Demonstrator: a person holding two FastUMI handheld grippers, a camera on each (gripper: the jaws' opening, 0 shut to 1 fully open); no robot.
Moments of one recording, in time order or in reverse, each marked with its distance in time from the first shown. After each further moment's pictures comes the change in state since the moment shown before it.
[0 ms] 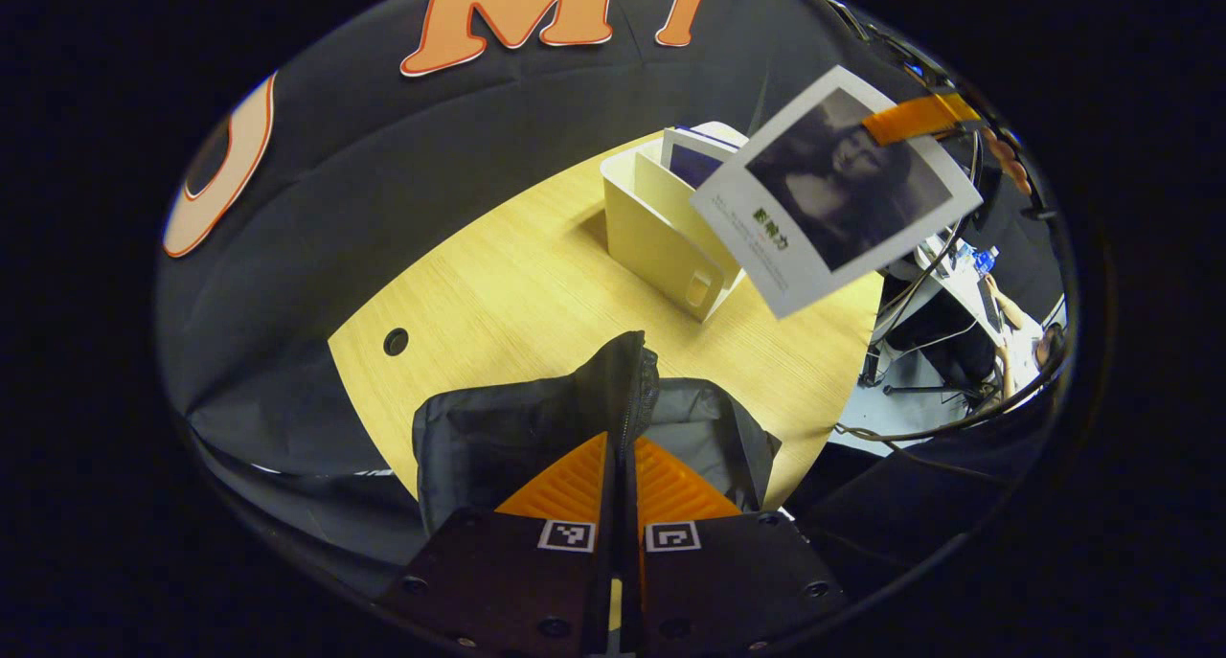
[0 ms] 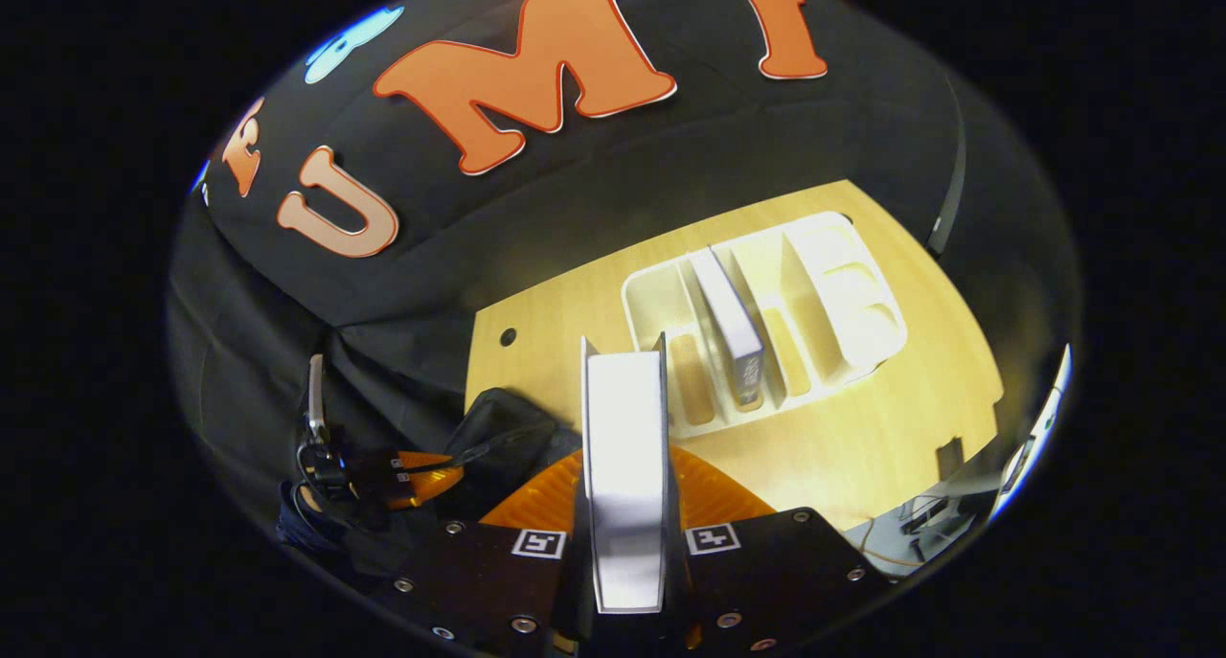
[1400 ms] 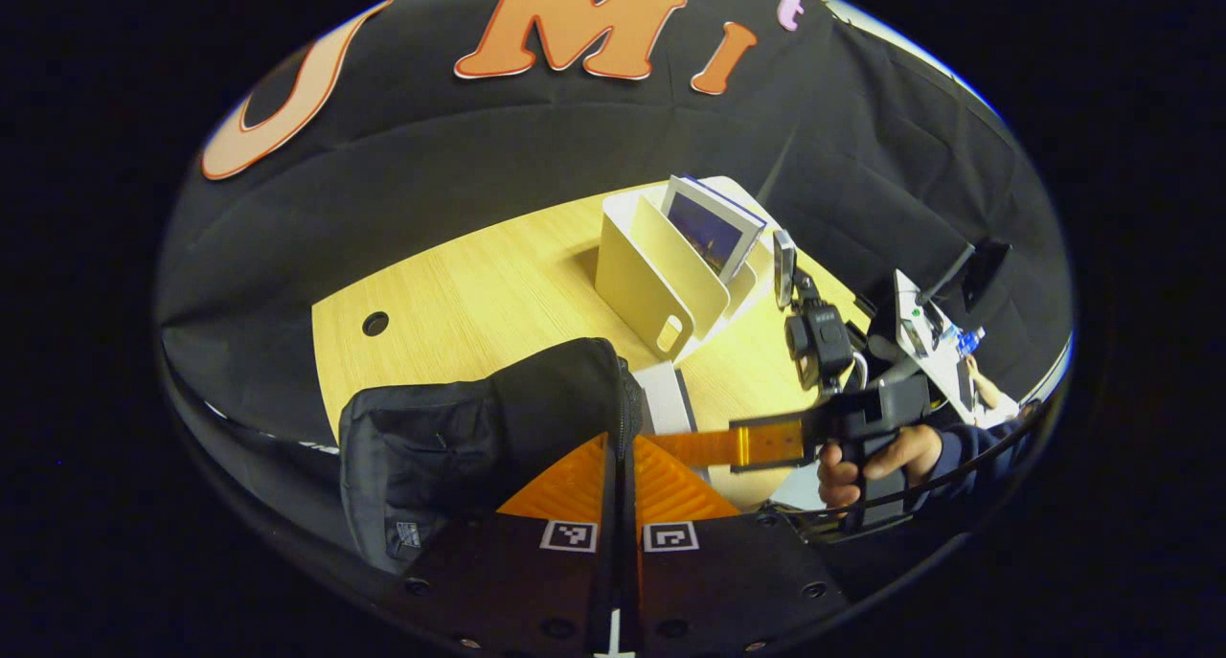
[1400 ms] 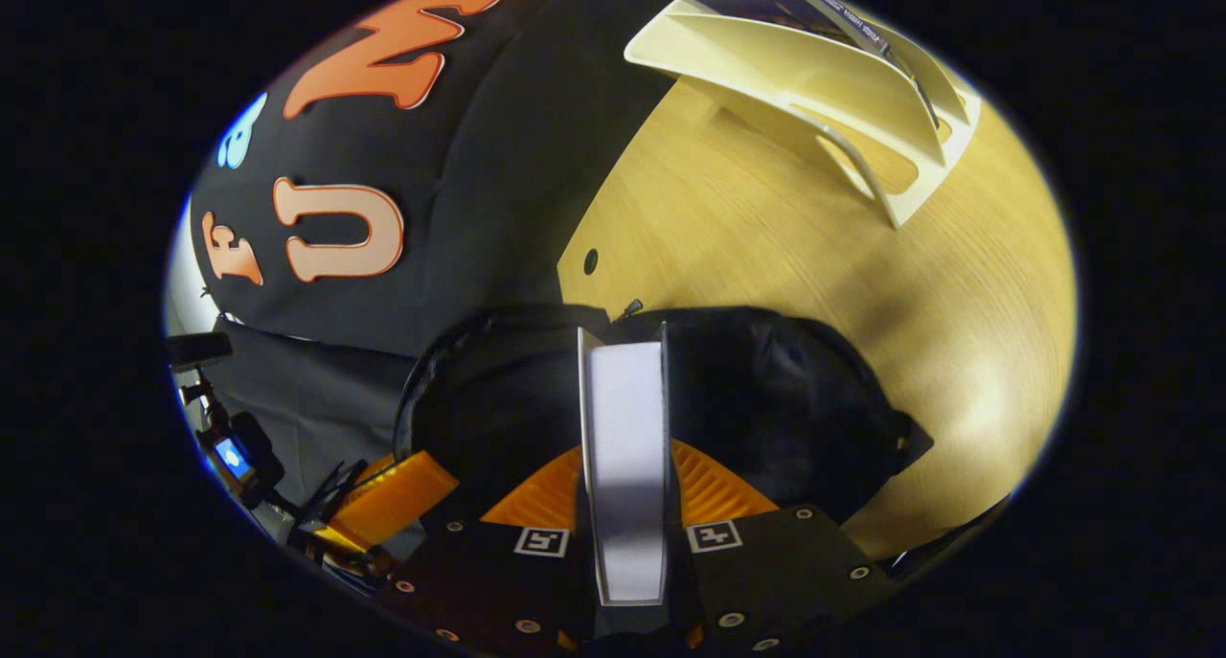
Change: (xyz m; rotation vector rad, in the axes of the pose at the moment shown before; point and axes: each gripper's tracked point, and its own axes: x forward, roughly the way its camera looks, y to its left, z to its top) left arm -0.002 -0.031 0.009 -0.249 -0.157 -0.029; right arm 0.194 0.112 -0.160 0.431 0.119 0.440
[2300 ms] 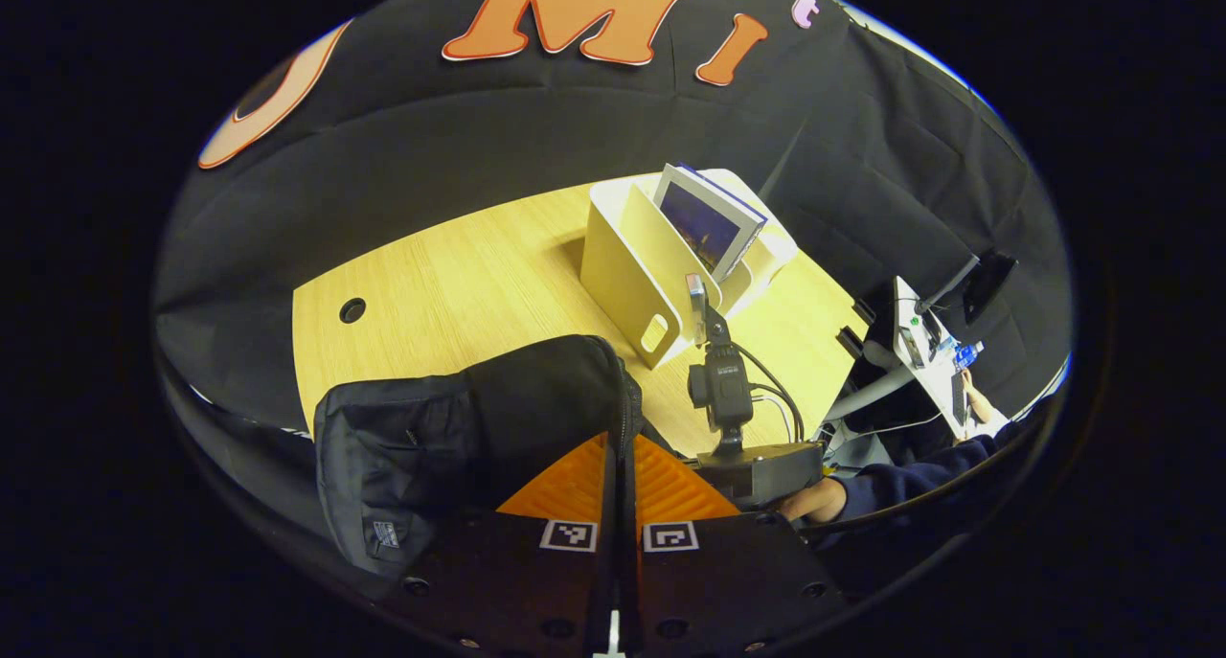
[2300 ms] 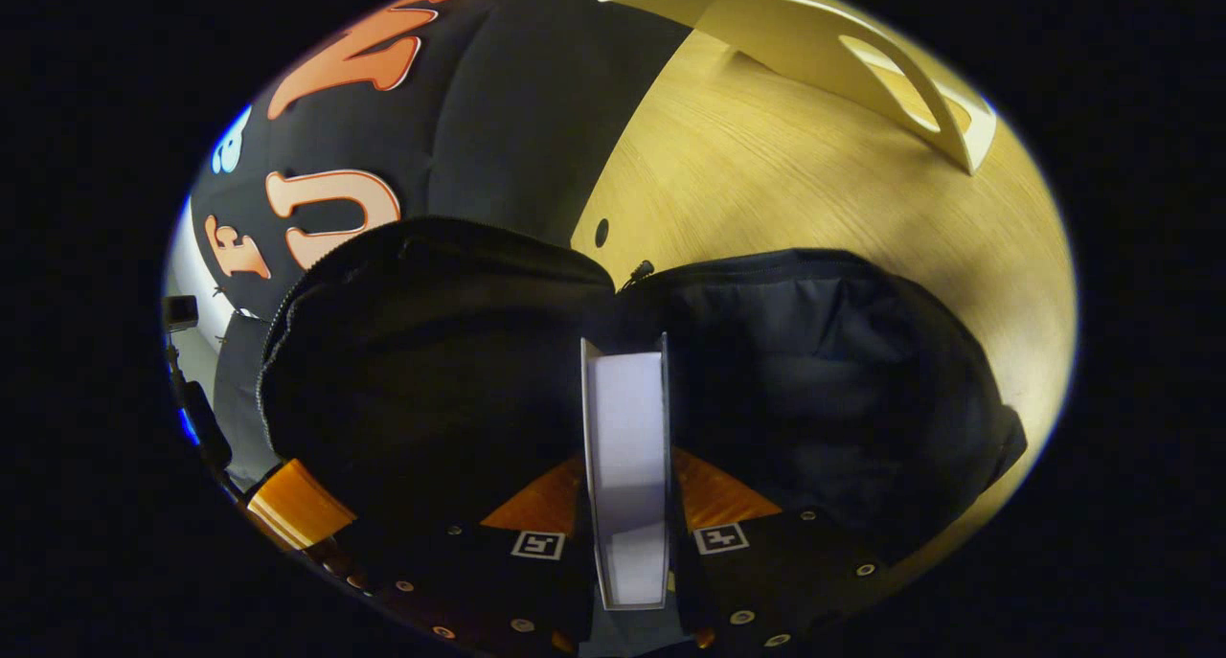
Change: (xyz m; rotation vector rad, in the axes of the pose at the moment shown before) left arm 0.024 -0.023 0.003 -0.015 0.049 -0.014; right arm 0.067 -0.024 -0.005 -0.017 0.056 0.033
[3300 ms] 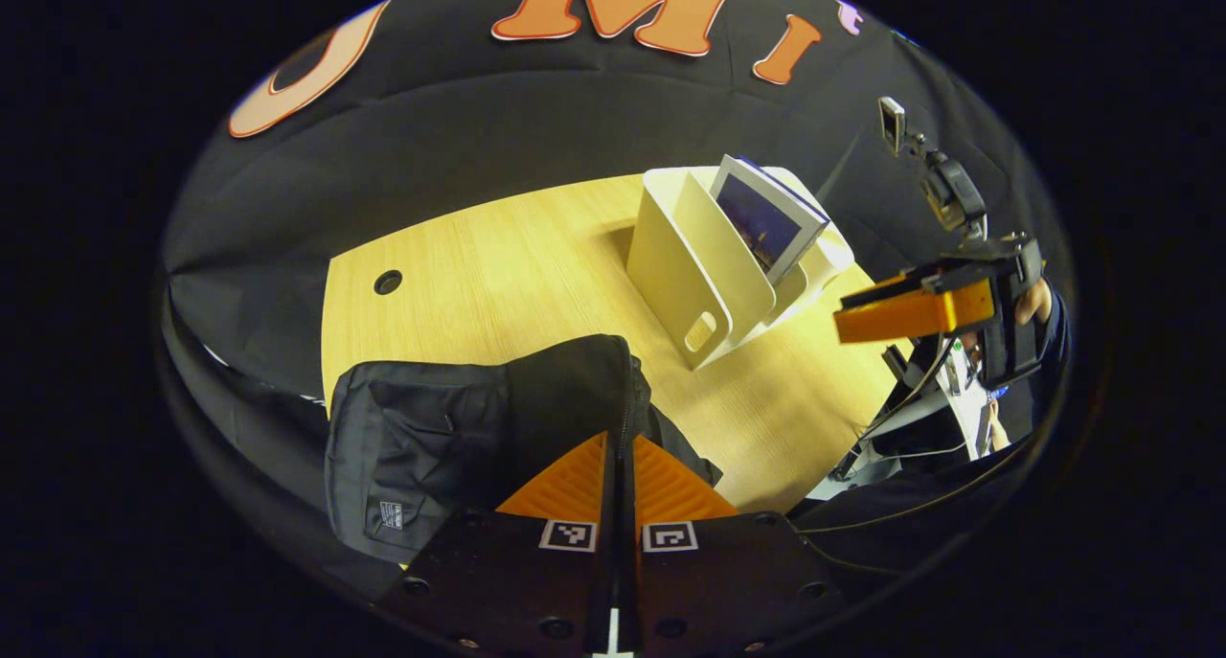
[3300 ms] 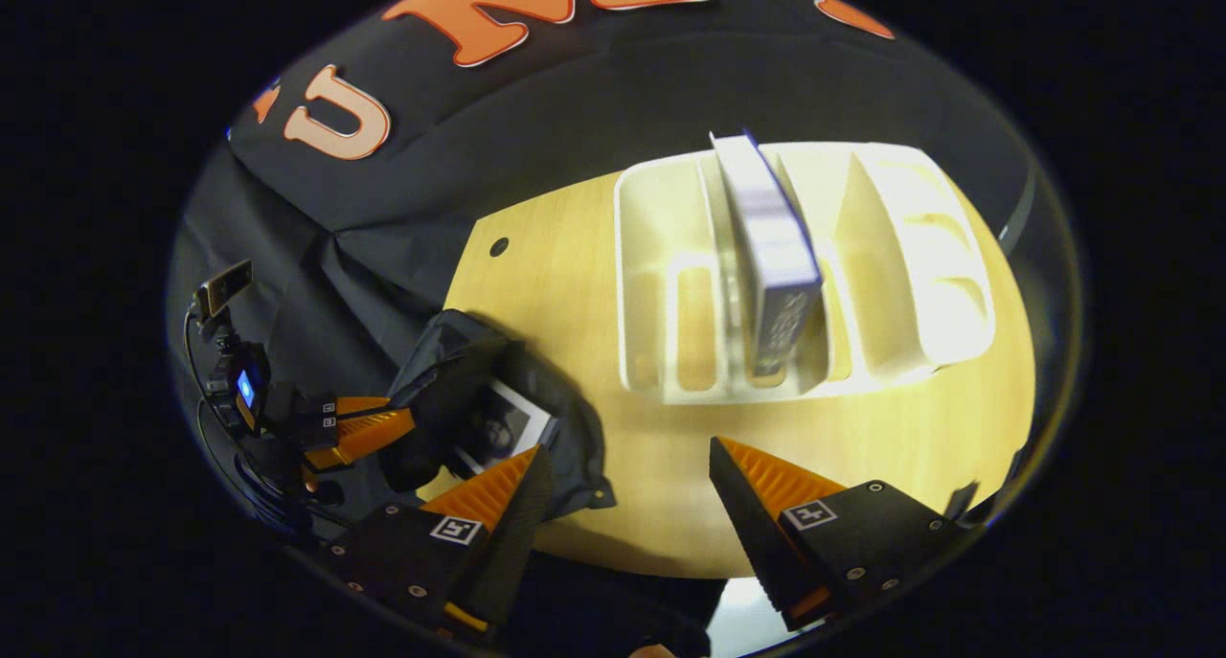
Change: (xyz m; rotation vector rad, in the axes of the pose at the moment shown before) left arm 0.023 0.013 -0.011 -0.111 0.025 0.129; right arm -0.247 -0.031 0.180 -0.622 0.056 -0.540
